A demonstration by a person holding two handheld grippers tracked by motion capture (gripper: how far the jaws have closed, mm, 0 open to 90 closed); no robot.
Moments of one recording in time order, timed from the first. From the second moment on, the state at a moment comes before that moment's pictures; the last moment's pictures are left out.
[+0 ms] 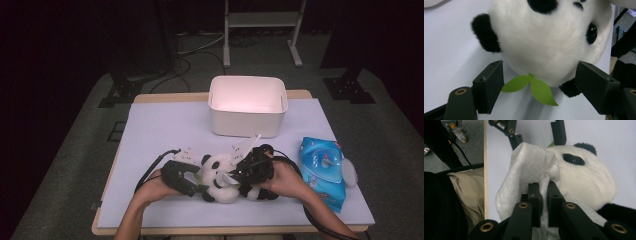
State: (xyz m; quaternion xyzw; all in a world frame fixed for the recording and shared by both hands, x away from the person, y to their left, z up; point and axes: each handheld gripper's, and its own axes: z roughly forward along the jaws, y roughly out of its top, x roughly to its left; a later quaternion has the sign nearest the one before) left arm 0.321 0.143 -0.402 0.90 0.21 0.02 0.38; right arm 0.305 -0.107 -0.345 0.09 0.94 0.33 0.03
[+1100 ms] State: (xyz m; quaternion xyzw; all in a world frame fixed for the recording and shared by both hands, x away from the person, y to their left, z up) left arm 0.327 0.133 -0.402 0.90 0.20 0.01 0.39; right arm 0.311 -0.089 -0.335 0.06 0.95 0.30 0.04
